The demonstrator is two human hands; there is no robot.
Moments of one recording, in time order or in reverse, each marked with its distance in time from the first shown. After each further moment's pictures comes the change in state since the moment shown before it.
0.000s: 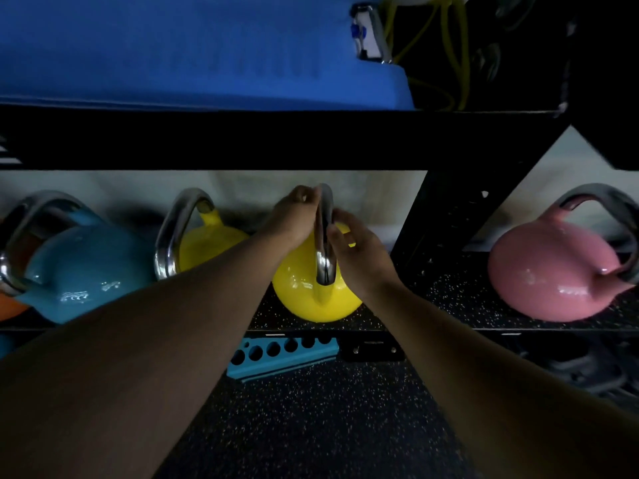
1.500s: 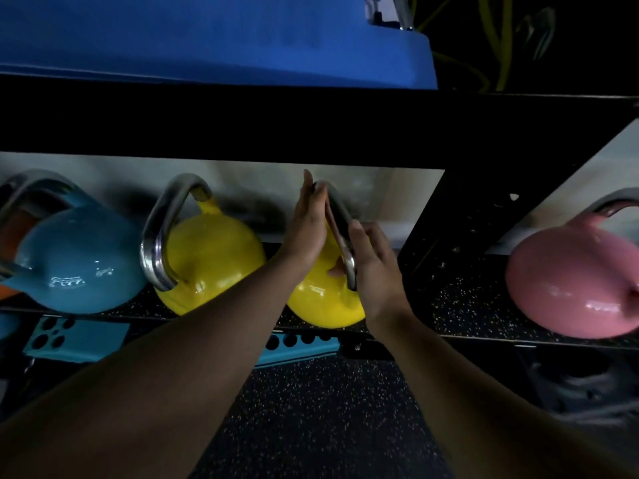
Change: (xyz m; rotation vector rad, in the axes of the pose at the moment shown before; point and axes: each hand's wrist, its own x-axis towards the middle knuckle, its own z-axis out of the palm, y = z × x) left_hand -0.012 -0.014 0.044 -0.516 0.034 -0.025; right_hand -0.005 0.020 0.004 0.508 0.047 0.086
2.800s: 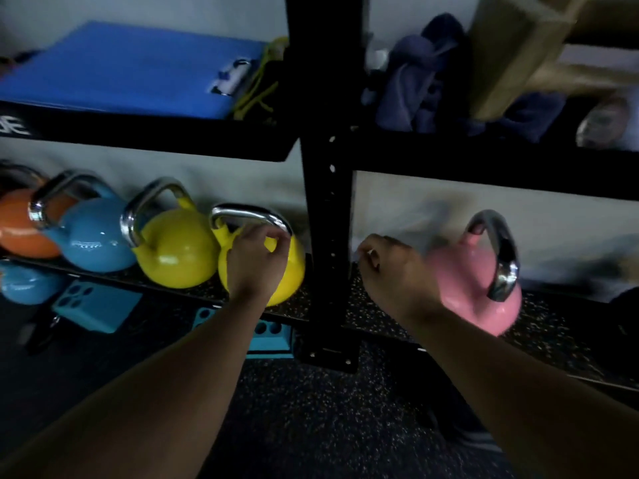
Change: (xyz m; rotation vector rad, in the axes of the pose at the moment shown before) left_hand -0.147 0.046 0.116 0.550 0.550 0.252; right_hand -0.044 -0.071 -0.260 -1.033 -0.147 -0.558
